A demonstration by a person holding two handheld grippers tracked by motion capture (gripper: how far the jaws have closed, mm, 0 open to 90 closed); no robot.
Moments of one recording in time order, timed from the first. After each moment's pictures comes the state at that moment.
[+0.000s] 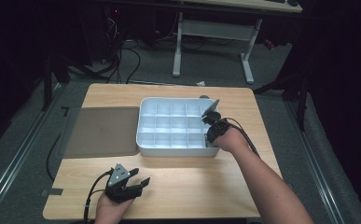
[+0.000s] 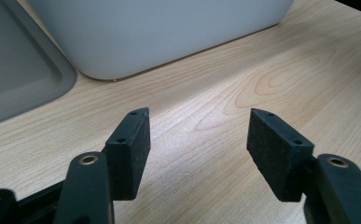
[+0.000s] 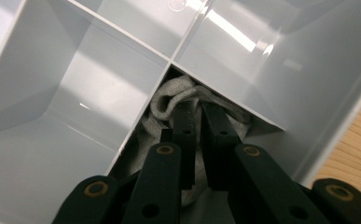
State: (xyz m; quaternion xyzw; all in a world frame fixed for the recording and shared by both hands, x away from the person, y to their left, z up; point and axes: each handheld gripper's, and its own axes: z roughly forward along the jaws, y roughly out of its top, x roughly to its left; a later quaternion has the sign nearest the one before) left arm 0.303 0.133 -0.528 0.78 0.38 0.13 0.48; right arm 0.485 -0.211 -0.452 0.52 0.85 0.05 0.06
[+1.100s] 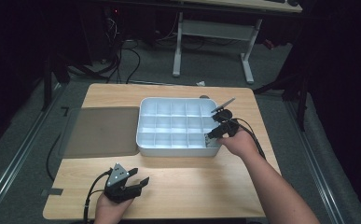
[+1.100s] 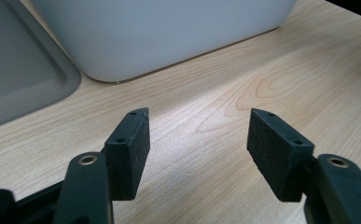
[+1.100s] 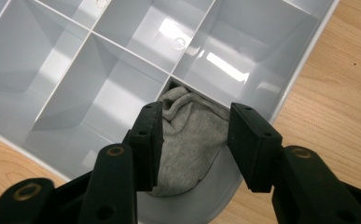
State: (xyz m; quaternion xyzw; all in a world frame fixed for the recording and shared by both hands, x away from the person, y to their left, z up) left arm 0.302 0.135 -0.527 0.78 0.38 0.13 0.48; right arm 0.461 -0.234 -0.425 0.52 0.83 0.17 0.09
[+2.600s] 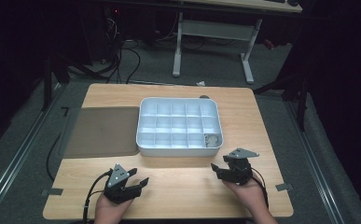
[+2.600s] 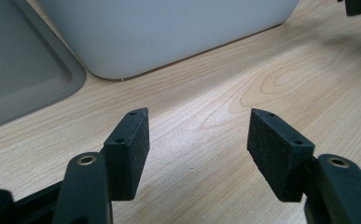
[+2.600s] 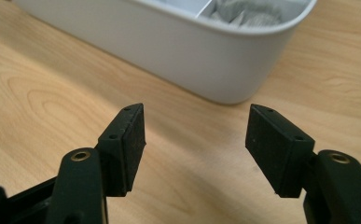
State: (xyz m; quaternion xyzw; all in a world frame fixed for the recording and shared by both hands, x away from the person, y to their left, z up) left arm 0.299 0.134 -0.527 0.78 0.38 0.14 0.47; right arm 0.322 -0.262 -0.491 0.47 0.79 0.34 0.19
